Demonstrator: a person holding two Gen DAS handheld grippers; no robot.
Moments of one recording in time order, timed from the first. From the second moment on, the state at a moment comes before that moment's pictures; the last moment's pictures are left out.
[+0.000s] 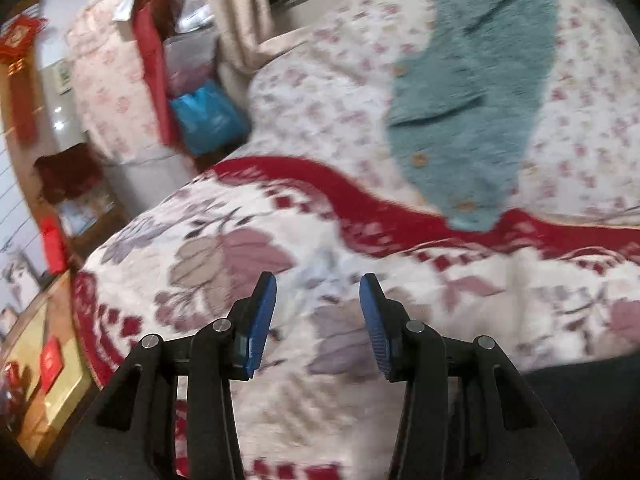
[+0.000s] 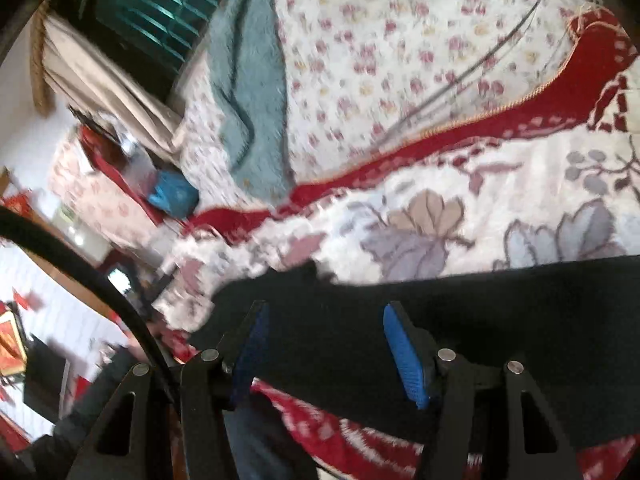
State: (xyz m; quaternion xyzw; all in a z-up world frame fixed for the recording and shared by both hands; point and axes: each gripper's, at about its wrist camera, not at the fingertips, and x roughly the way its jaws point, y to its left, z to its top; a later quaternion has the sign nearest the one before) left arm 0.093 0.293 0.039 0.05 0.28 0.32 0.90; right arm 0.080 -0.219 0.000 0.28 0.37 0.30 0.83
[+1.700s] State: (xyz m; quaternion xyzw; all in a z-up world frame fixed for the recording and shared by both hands) left arm 0.077 0.023 -0.011 -0.12 0.40 0.02 0.91; right arm 0.018 -0.267 -0.019 0.32 0.36 0.02 0.88
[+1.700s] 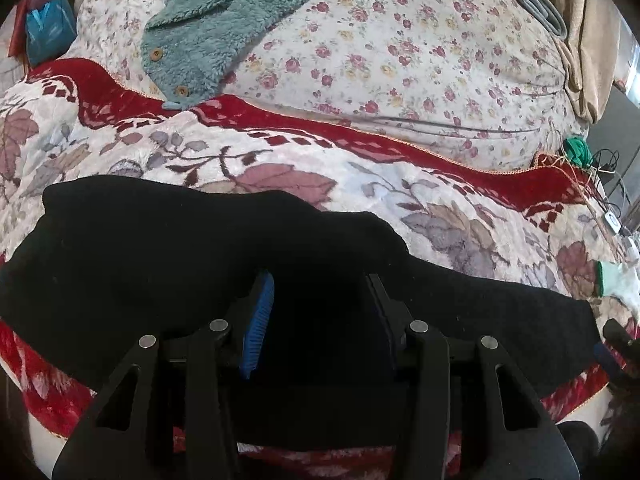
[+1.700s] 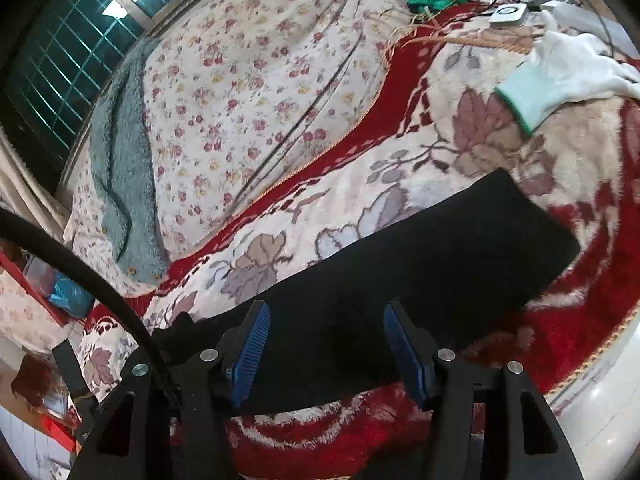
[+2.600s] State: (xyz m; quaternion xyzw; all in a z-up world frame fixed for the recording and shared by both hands) left arm 0.073 0.025 -0.008 -0.16 0.38 0.03 0.91; right arm -0.062 -0.420 -0.066 0.57 0.27 -0.02 0.77
